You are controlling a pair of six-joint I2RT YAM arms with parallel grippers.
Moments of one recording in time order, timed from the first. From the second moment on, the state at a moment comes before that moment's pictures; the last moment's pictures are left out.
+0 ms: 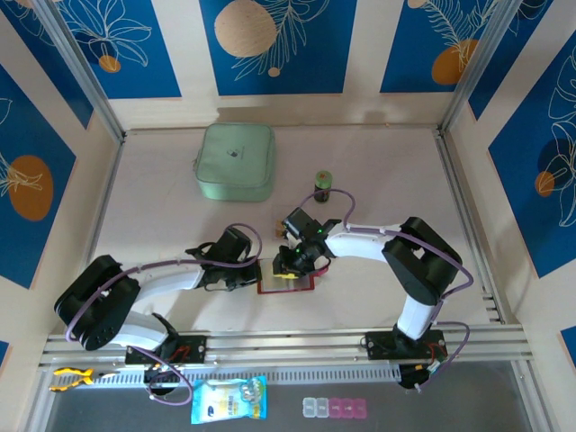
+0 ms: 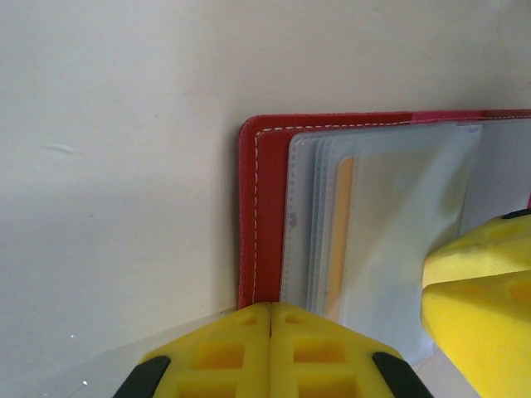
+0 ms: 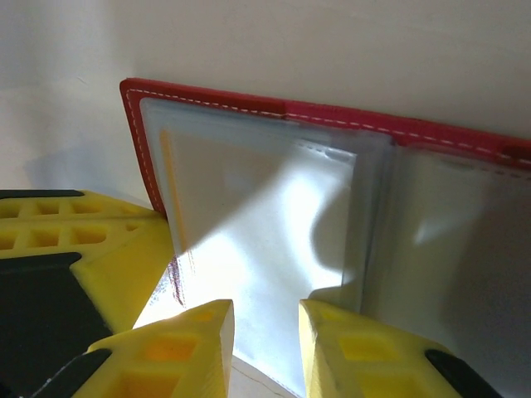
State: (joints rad) left arm -0.74 1.40 0.54 -0.18 0.26 -0.92; right arm 0.82 1.74 0.95 -0.39 -0.45 0.84
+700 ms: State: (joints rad) left arm -0.74 1.37 0.57 -0.24 0.24 -0.92; right arm 0.79 1.70 0.88 -0.36 -0.46 0.84
